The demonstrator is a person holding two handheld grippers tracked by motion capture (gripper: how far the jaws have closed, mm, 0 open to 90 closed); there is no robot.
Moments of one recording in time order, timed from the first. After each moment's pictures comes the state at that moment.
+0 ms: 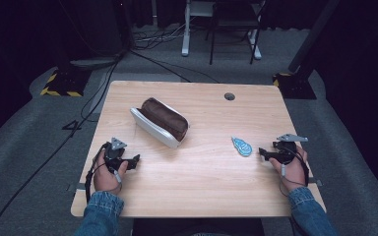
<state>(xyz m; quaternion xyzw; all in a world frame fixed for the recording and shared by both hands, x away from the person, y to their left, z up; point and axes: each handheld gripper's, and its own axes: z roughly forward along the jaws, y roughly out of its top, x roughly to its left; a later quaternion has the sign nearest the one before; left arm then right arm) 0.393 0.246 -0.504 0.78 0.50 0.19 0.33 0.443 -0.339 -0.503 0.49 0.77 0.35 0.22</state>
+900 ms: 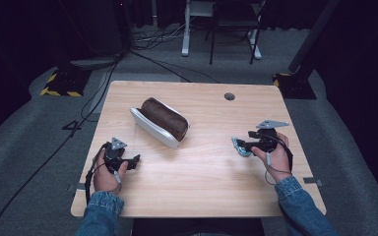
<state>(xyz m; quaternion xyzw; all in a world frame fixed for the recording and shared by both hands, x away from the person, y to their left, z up) 0.393 0.247 -0.504 0.78 0.49 0.19 0.33 0.456 -0.255 -0.449 0.41 0.80 0.41 0.15</state>
